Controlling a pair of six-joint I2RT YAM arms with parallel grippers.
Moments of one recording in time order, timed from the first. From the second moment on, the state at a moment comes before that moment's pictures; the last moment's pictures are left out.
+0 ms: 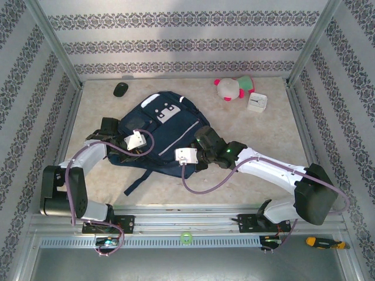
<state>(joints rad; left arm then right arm) -0.01 1.42 0.80 -0.51 0.40 1.04 0.83 1.38 0.93 -0.38 -0.21 -0.86</state>
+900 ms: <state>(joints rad) -0.13 1.28 0.74 -0.53 0.50 0.91 0.81 1.41 0.91 -0.24 -0.17 -0.59</state>
